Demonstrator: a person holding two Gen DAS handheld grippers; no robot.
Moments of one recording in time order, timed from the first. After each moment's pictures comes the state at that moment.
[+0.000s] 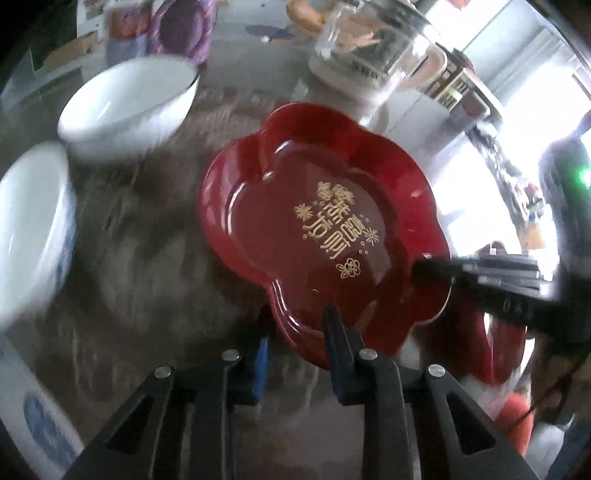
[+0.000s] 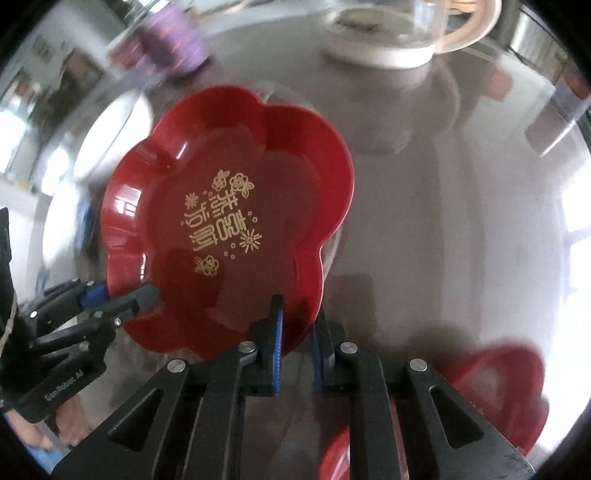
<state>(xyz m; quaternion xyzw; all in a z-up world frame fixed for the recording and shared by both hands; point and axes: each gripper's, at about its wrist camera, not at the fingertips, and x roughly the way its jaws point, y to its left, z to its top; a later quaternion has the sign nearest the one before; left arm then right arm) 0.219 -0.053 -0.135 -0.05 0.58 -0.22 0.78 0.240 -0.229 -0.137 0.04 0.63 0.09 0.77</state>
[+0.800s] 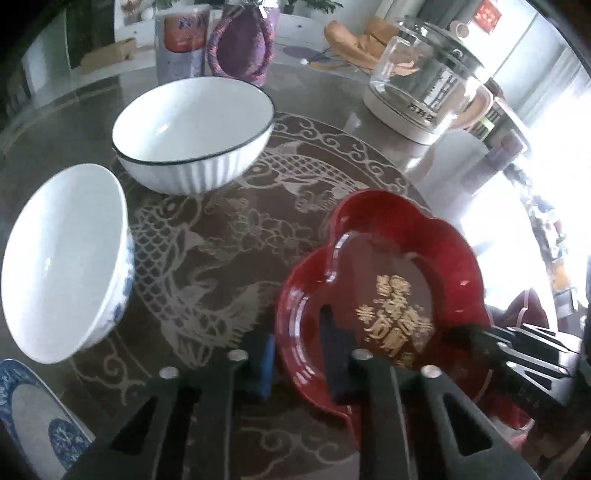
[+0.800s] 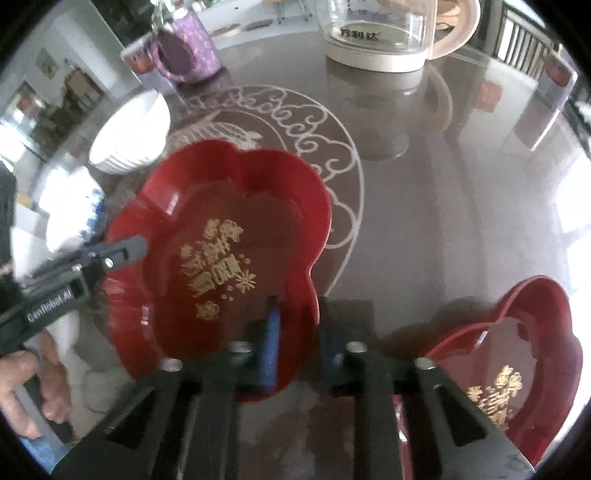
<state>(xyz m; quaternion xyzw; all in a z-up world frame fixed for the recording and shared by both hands) 0.256 -0.031 -0.132 -0.05 0.54 -0.14 0.83 0.216 -0.218 -0.140 0.05 0.57 0.05 0.82</state>
